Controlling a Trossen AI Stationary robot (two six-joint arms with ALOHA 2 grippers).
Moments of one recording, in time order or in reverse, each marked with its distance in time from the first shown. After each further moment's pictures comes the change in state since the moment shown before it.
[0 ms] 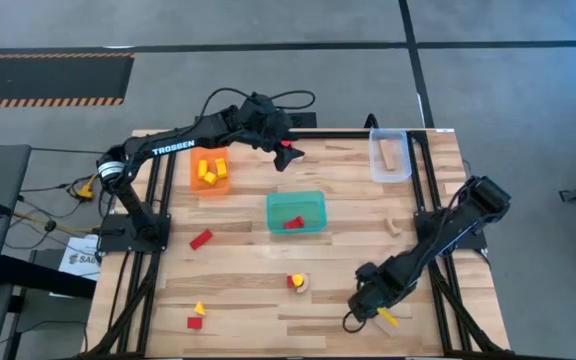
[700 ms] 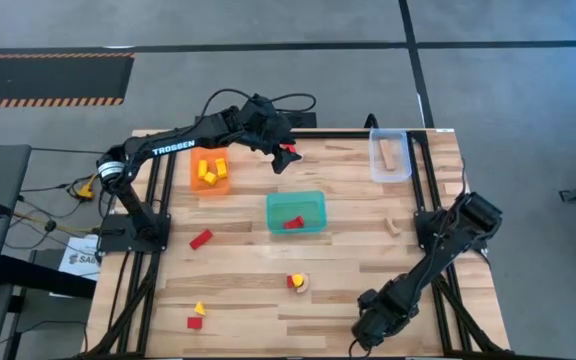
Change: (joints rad) left arm 0.001 0.000 -0.001 -0.059 0.006 0.009; right arm 0.124 0.180 0.007 0.212 -0.105 0.084
